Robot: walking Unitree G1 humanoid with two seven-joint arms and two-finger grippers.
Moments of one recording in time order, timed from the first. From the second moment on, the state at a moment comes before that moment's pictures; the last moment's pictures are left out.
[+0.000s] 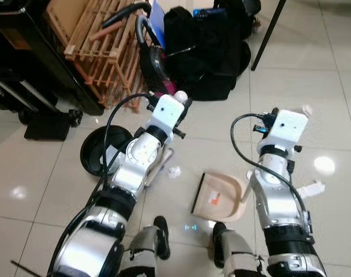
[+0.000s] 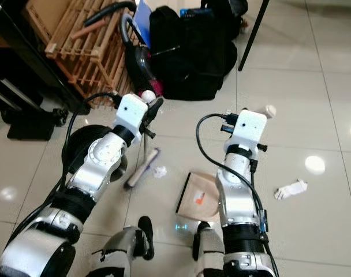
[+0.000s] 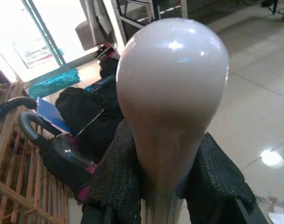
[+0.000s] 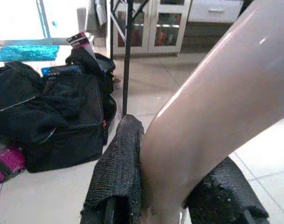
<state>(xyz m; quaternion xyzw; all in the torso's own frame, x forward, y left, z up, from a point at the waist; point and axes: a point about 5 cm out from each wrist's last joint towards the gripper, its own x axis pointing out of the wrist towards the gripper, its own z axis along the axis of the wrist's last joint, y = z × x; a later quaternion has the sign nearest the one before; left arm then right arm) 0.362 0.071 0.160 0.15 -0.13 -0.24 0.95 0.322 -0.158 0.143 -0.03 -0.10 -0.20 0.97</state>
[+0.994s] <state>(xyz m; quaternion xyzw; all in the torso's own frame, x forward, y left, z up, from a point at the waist) 0.376 0.047 0.181 0.11 -0.14 -0.24 0.95 0.316 -0.134 0.144 0.00 -0.19 -0.18 0.97</state>
